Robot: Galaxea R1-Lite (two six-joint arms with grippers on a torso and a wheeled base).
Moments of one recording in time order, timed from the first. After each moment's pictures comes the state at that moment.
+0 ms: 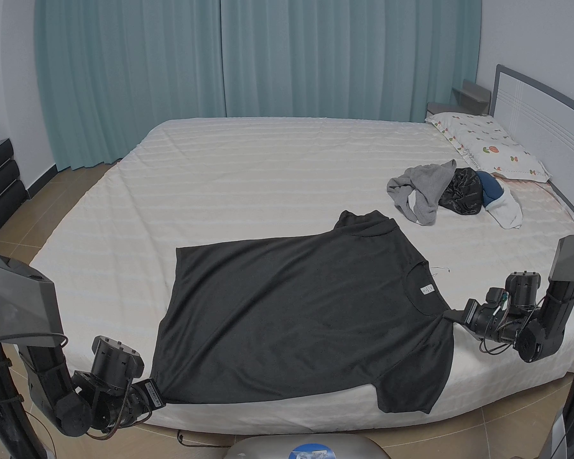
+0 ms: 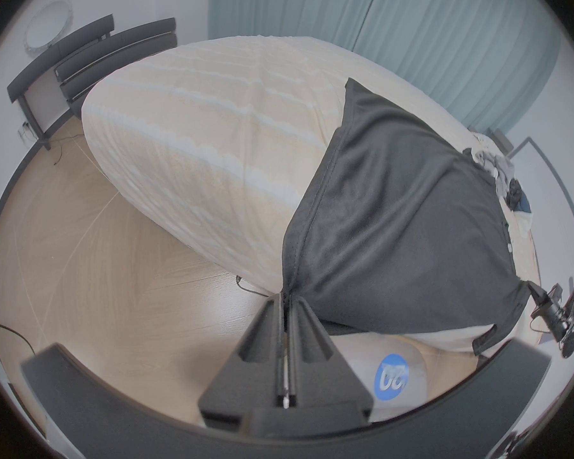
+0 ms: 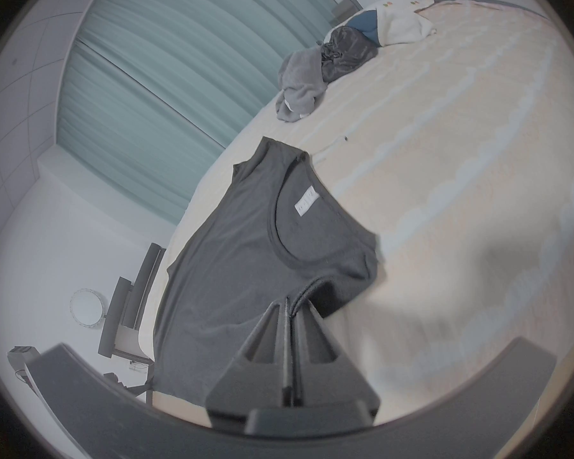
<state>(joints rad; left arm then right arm) -0.34 2.05 -0.09 -0.94 0.22 -0.77 -0.06 2.28 -0.46 -1.24 0.45 0.58</state>
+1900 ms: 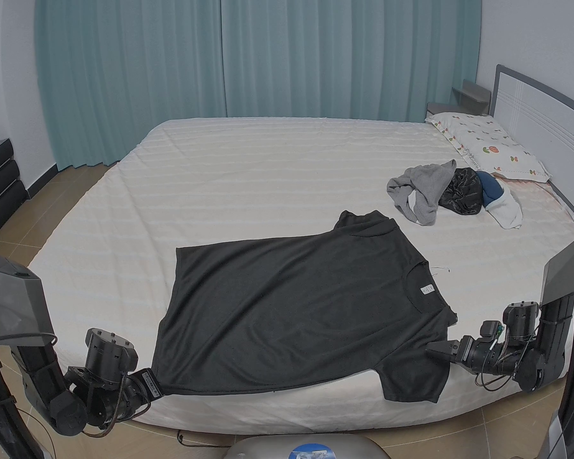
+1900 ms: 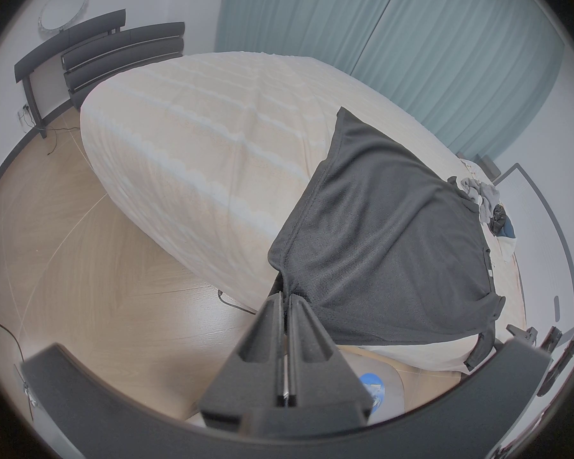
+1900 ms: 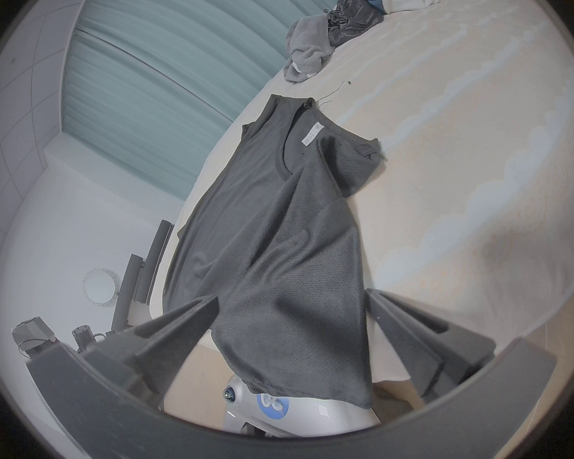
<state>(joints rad) -0.34 1.99 -0.09 -0.98 0.22 -0.79 -0.02 2.35 -0.21 -1.45 0.53 0.55</state>
